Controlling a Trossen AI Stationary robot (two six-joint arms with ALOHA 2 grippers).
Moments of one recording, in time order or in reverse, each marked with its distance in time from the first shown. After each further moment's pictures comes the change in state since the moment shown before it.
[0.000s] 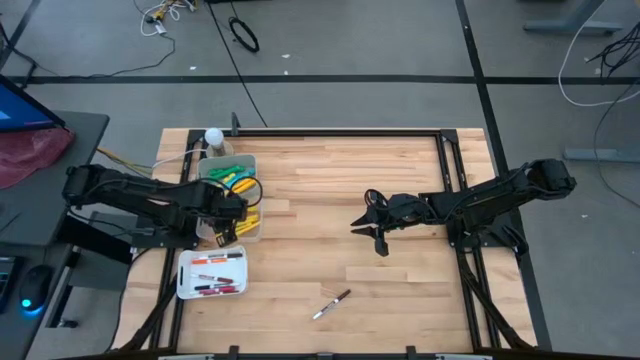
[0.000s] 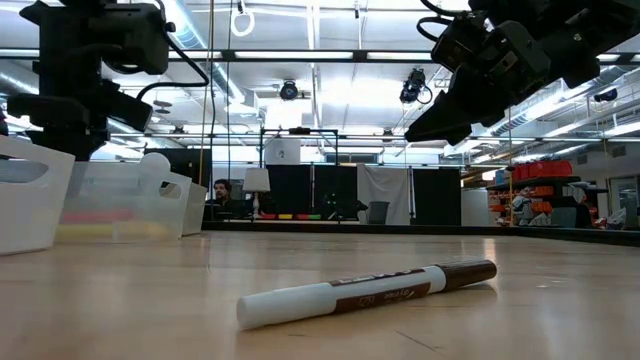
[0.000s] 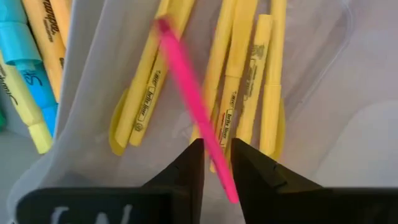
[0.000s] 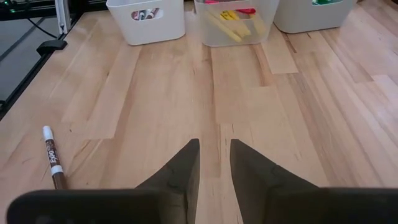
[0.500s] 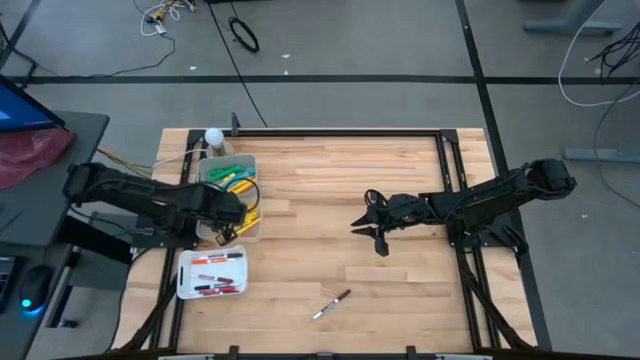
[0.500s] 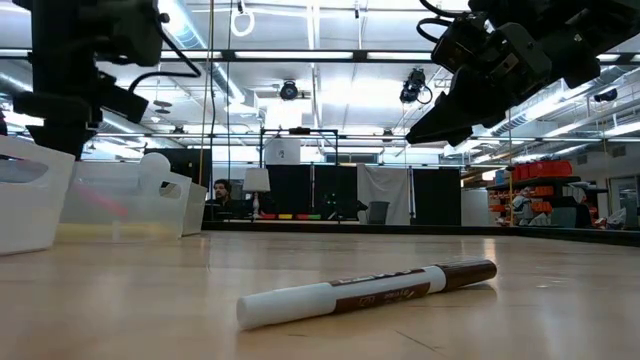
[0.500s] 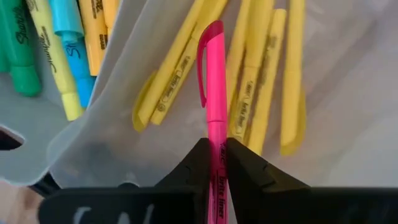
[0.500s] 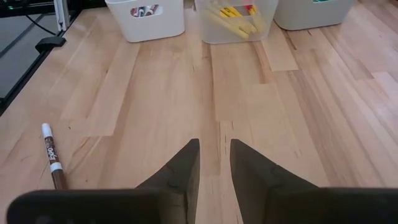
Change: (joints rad) left arm -0.064 0.001 0.040 -0.095 -0.075 -0.179; right arm 0.000 0.000 0.000 -0.009 0.000 -0.001
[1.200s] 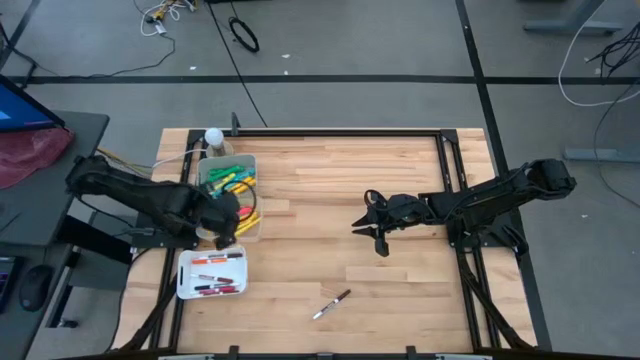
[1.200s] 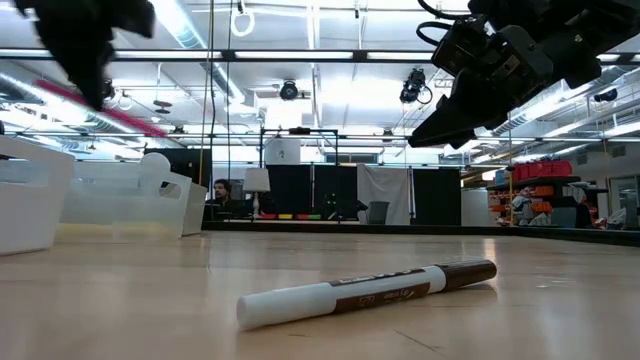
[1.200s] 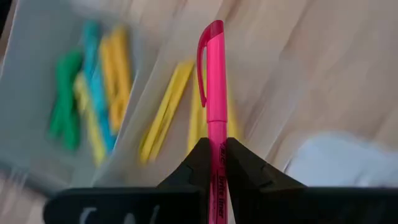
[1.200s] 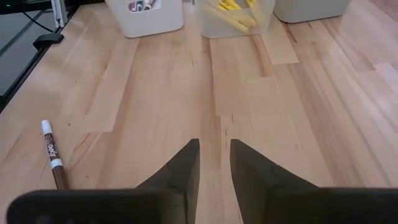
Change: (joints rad) left arm -0.219 -0.006 0.319 -0.142 -0.142 -0.041; right arm 0.000 0.000 0.000 -0.019 0.000 0.016
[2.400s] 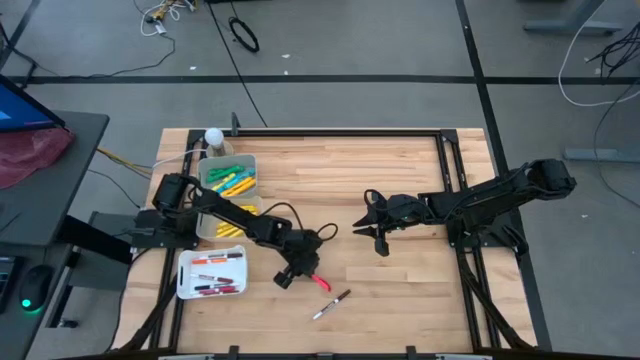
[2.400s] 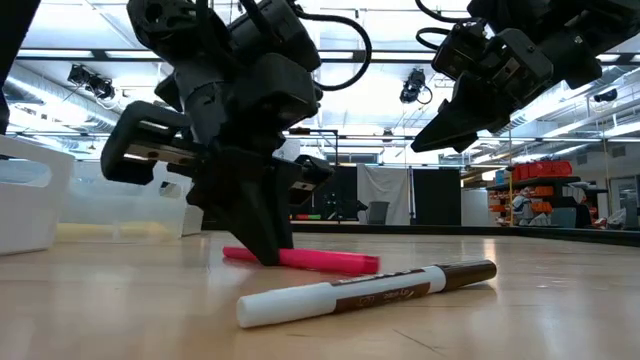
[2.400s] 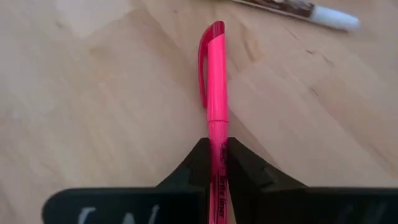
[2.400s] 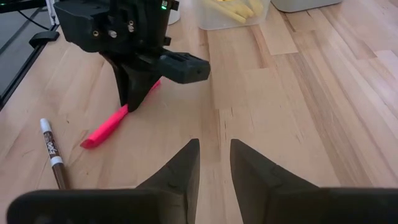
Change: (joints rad) left arm 0.143 0.877 0.004 1.257 0.612 1.100; right arm -0.002 0.000 0.001 -0.026 0.000 0.030
